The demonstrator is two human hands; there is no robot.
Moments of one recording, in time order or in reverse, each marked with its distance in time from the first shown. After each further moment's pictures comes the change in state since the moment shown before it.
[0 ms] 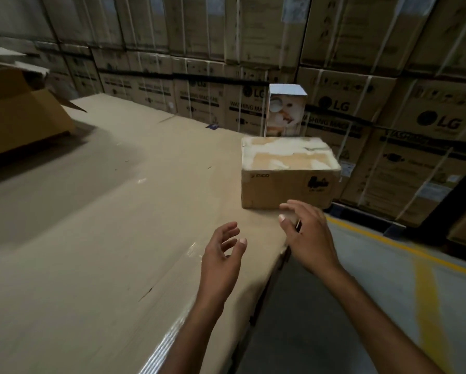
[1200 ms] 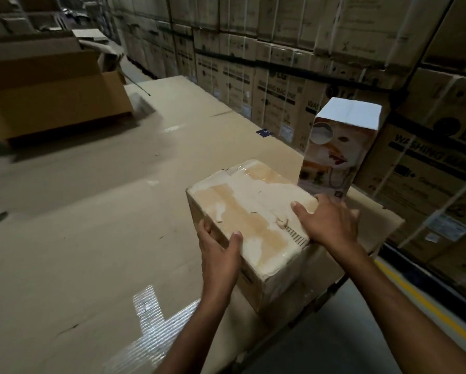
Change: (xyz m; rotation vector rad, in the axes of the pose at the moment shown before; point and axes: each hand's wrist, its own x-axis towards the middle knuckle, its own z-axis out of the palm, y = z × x) left_hand 0.222 0.022 0.159 -0.050 0.630 -0.209; right_hand 0.345 0.119 0.050 -0.367 -0.399 -0.022
